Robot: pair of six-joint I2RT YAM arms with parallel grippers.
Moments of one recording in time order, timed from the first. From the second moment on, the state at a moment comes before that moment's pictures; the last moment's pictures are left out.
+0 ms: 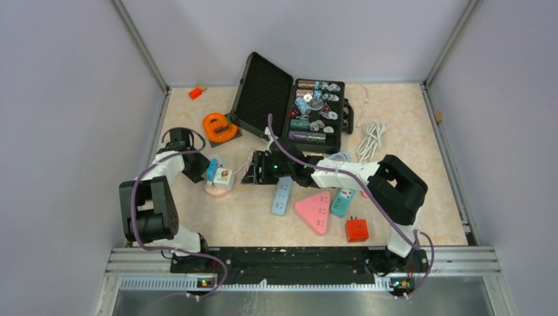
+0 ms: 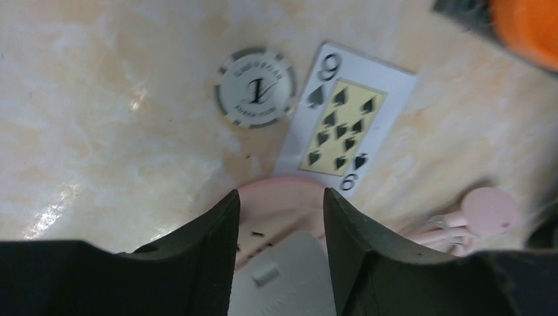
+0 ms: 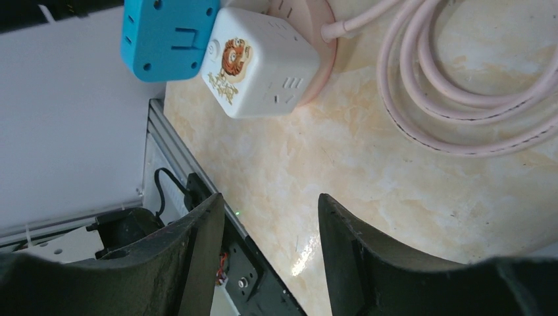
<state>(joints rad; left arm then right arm) 0.16 1.51 0.89 -0.49 0.03 -0.74 0.97 1.85 1.19 0.12 -0.26 0.89</state>
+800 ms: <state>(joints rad) 0.05 1.22 0.68 -0.56 0.04 -0.81 1.02 1.80 1.28 -0.18 -0.03 0.77</state>
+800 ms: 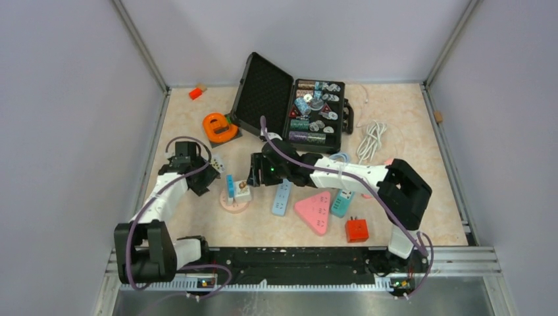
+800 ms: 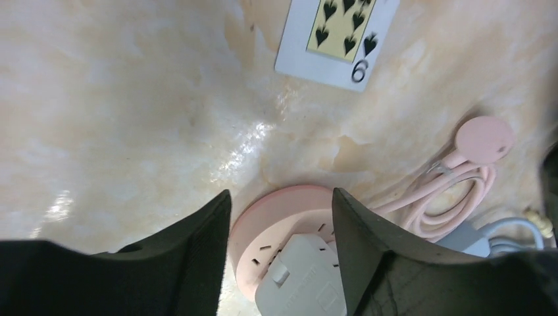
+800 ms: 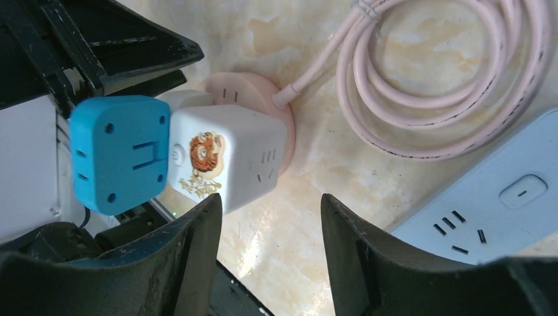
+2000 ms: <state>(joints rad) 0.05 0.81 0.63 -0.81 0.28 -0.69 1.16 1.99 1.67 -0.41 0.09 0.71</state>
